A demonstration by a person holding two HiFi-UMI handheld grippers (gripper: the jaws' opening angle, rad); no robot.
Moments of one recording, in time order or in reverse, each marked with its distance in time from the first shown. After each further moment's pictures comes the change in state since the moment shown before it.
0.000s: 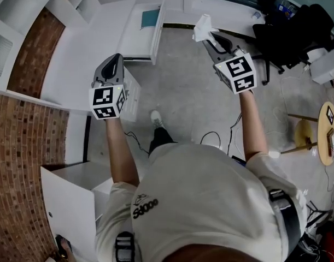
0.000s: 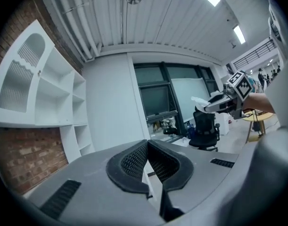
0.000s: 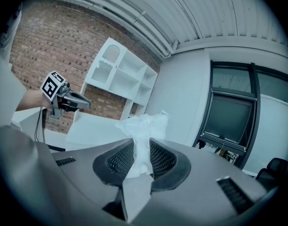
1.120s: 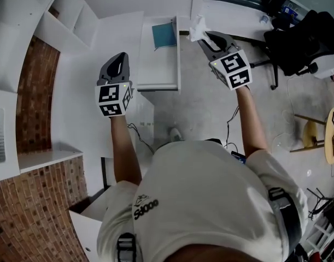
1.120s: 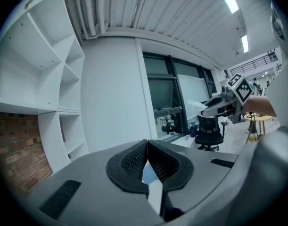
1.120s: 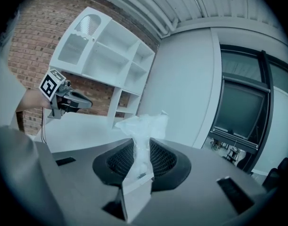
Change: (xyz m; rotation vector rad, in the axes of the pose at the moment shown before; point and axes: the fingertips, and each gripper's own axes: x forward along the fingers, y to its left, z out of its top) left arm 0.234 0.236 -0.055 -0.043 0.031 -0.131; right arm 0.327 -0.030 0.029 0.047 0.110 -0.040
